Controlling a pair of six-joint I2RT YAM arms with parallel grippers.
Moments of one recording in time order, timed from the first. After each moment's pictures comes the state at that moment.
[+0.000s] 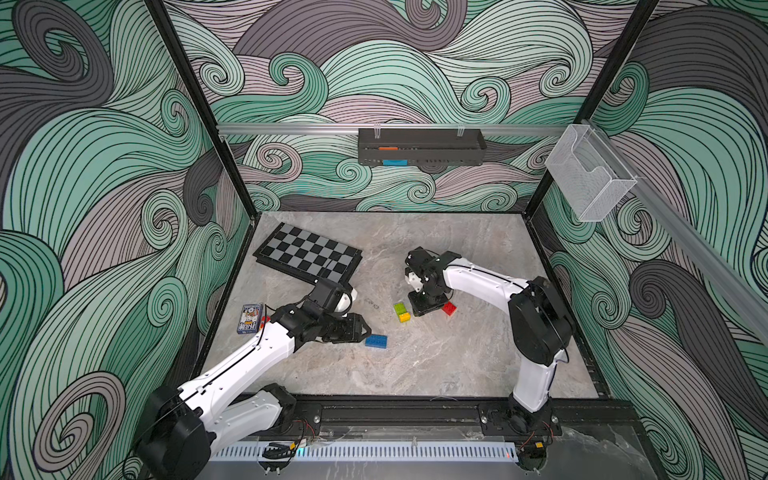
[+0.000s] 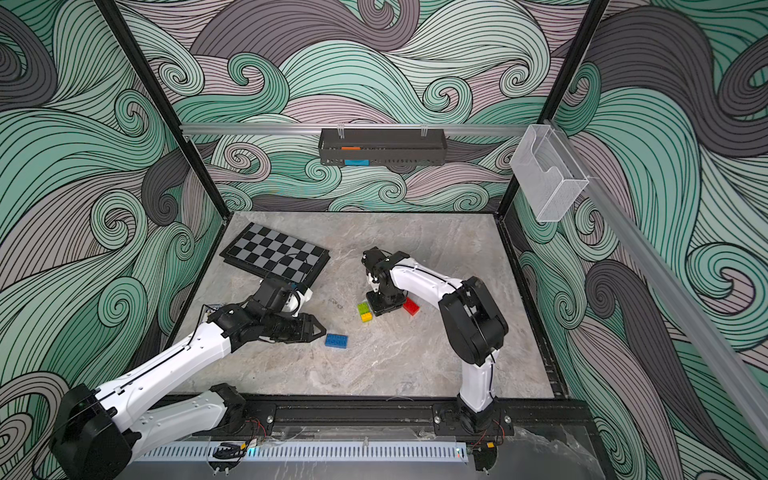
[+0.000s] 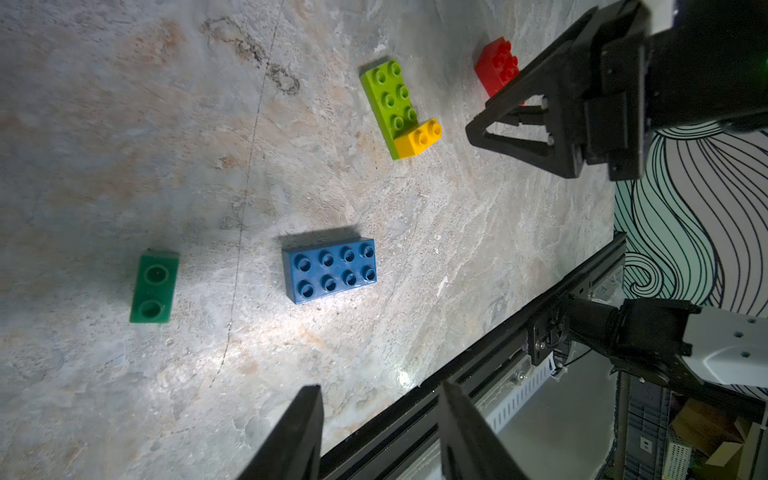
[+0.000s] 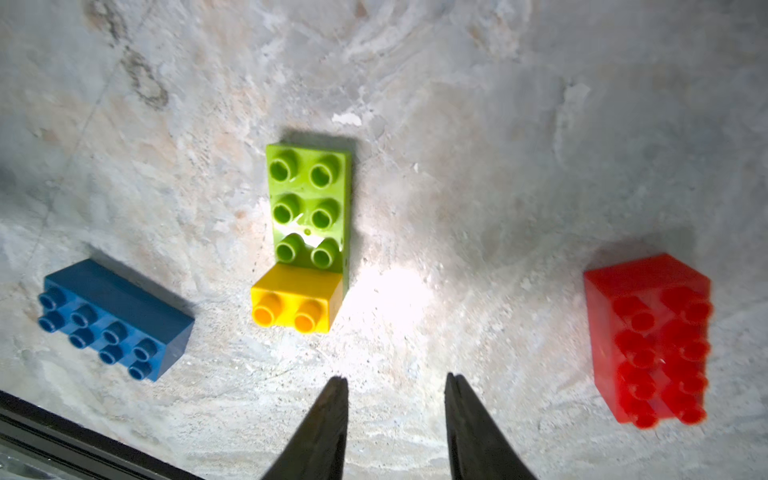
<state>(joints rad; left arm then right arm) -0.59 1.05 0.72 -0.67 0.38 -0.57 0.62 1.84 1.35 -0.99 -0.08 0.22</state>
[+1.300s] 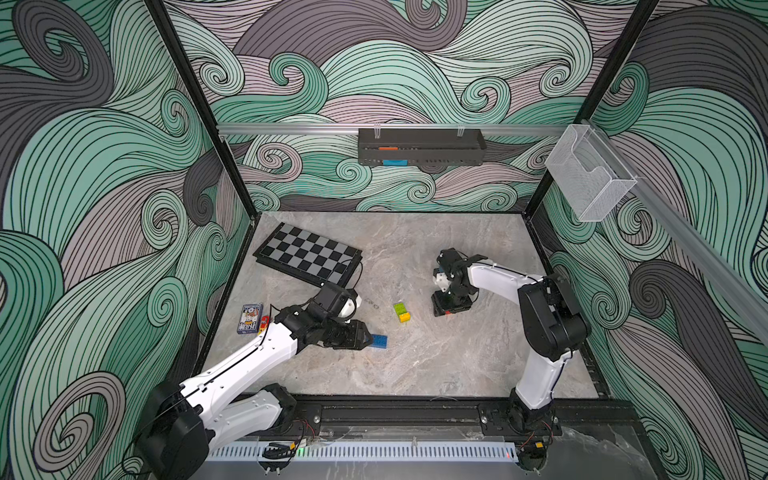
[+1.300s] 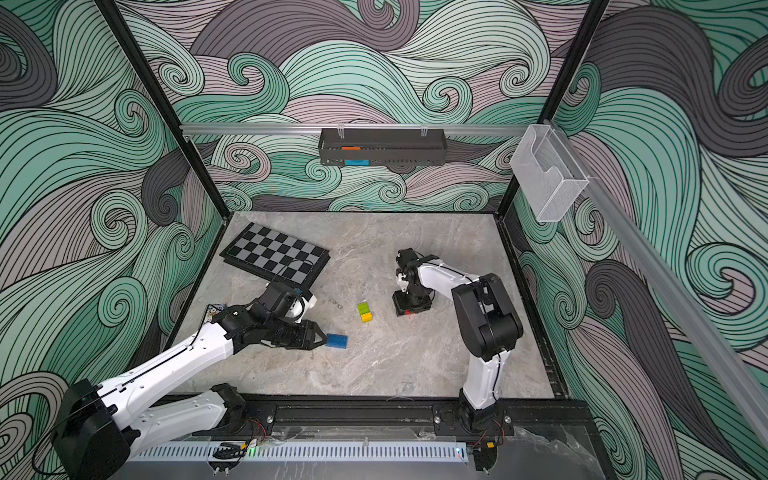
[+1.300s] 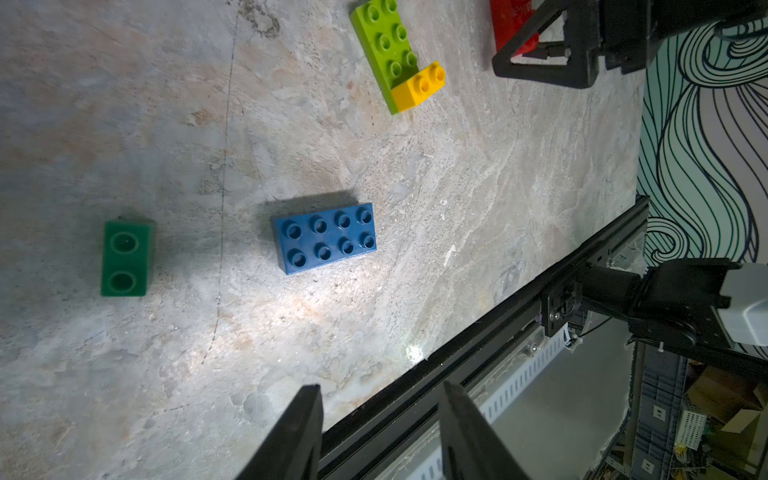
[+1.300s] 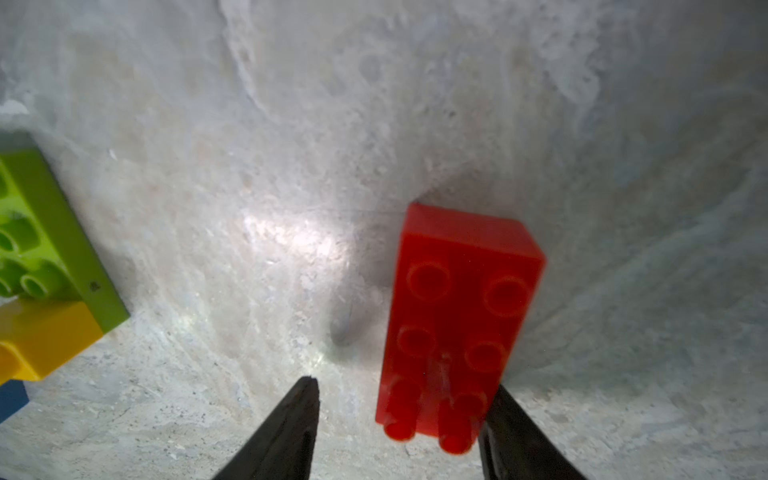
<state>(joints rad) -0.64 1.07 0.72 -0.71 0.38 -0.55 0.41 1.85 1.17 -0.87 -0.11 0.14</state>
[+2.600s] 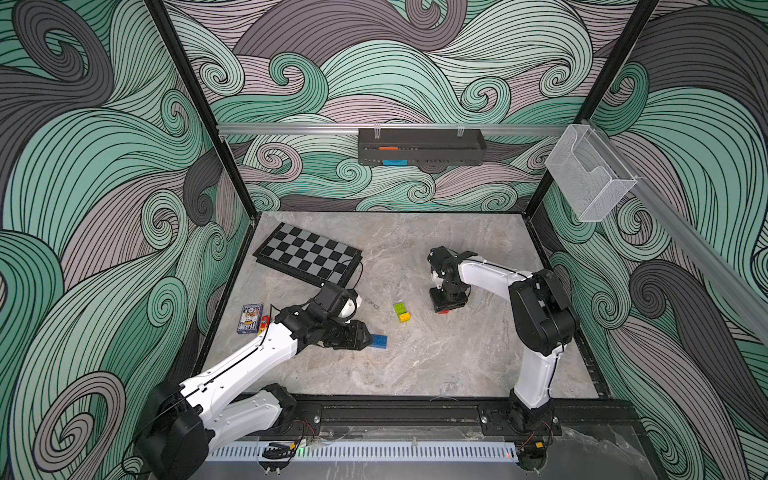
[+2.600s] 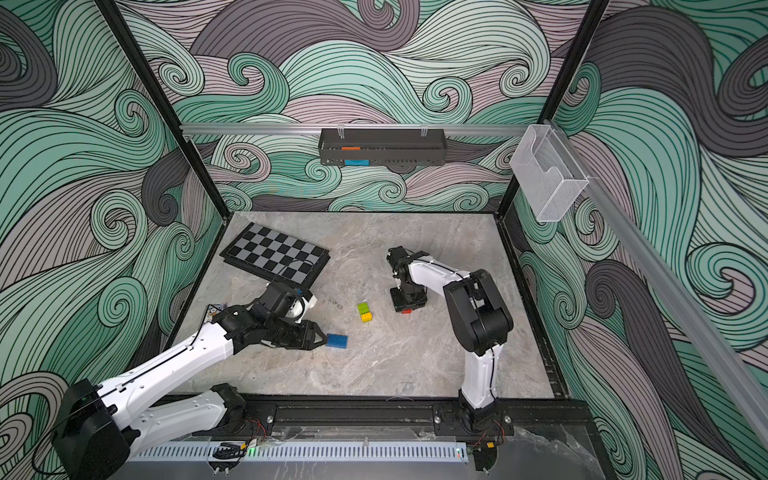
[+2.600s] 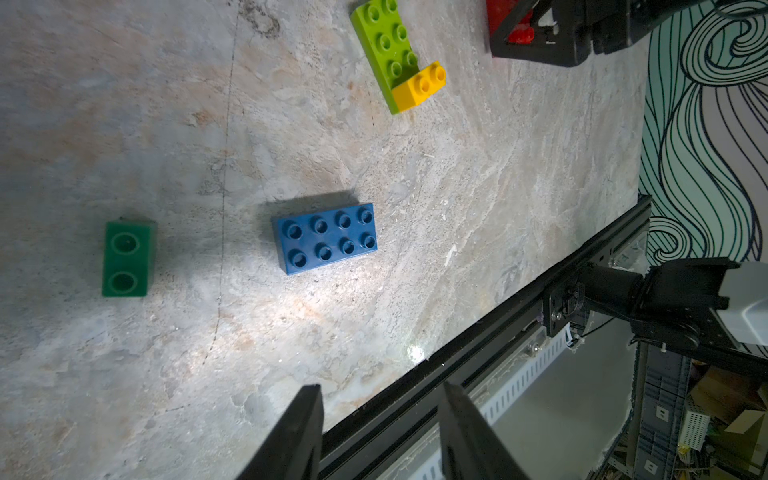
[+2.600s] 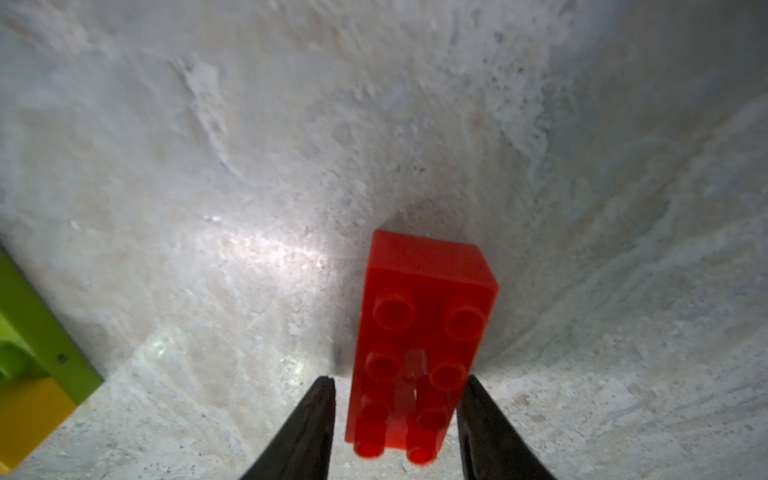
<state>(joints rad) -0.64 1.07 0.72 -0.71 0.38 -0.55 0.44 1.91 1.27 -0.93 0.01 0.24</state>
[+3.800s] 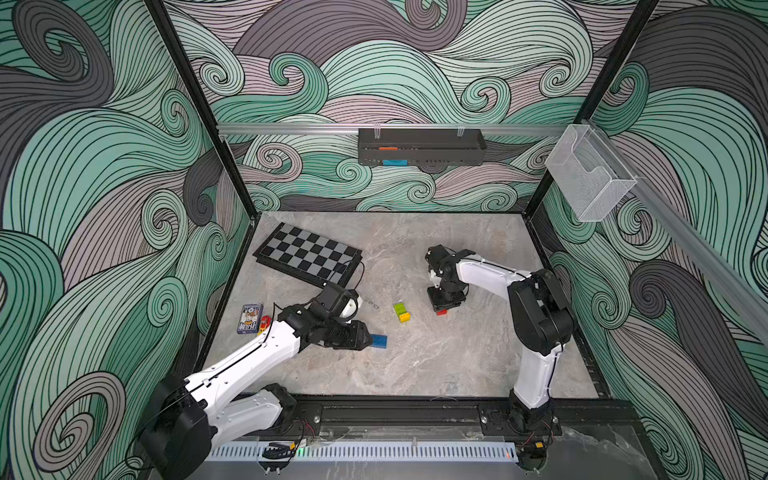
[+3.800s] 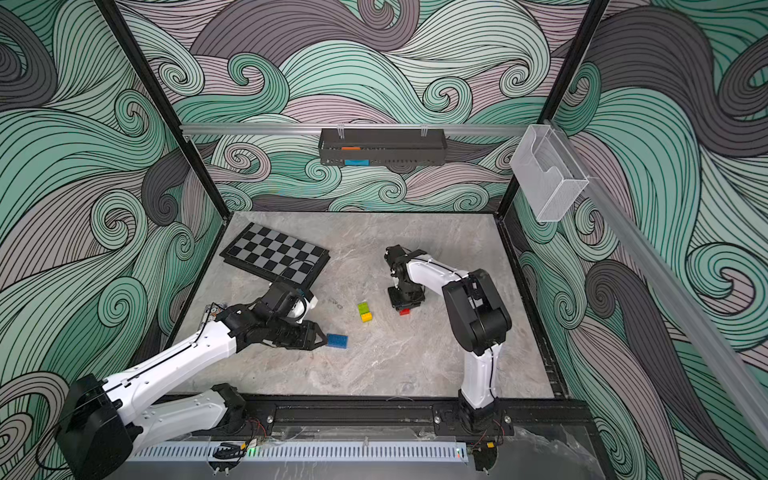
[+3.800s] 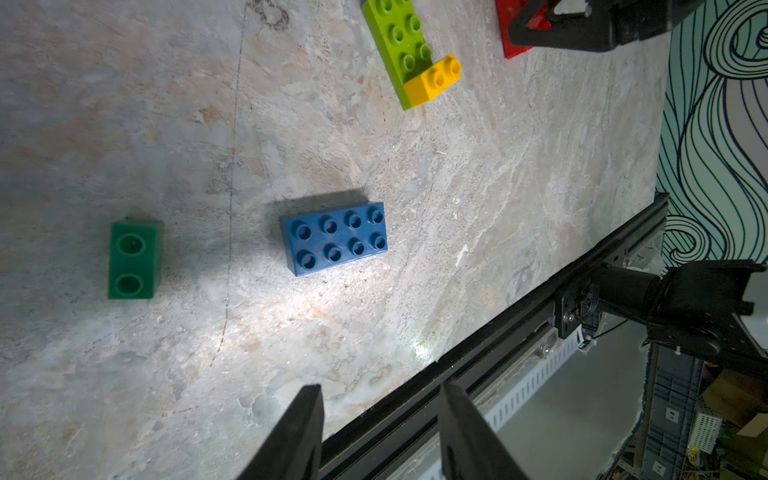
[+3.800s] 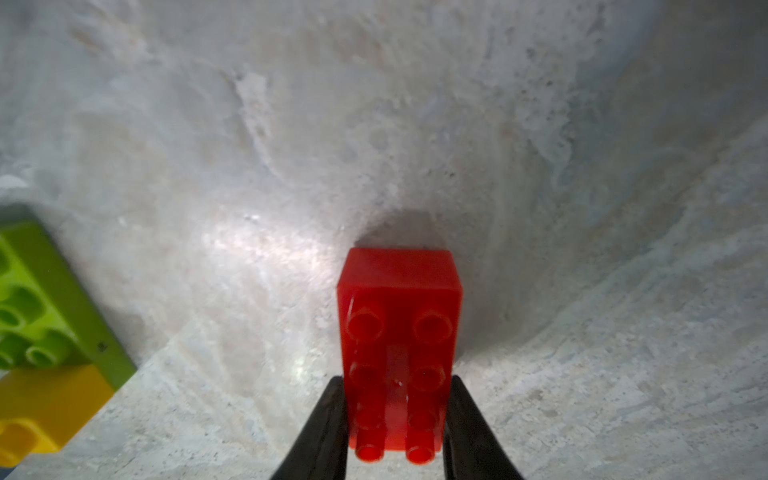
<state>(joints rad) -0.64 1.10 0.72 -0.71 0.36 -0.54 0.48 1.90 1.30 -0.95 -0.02 0.24</state>
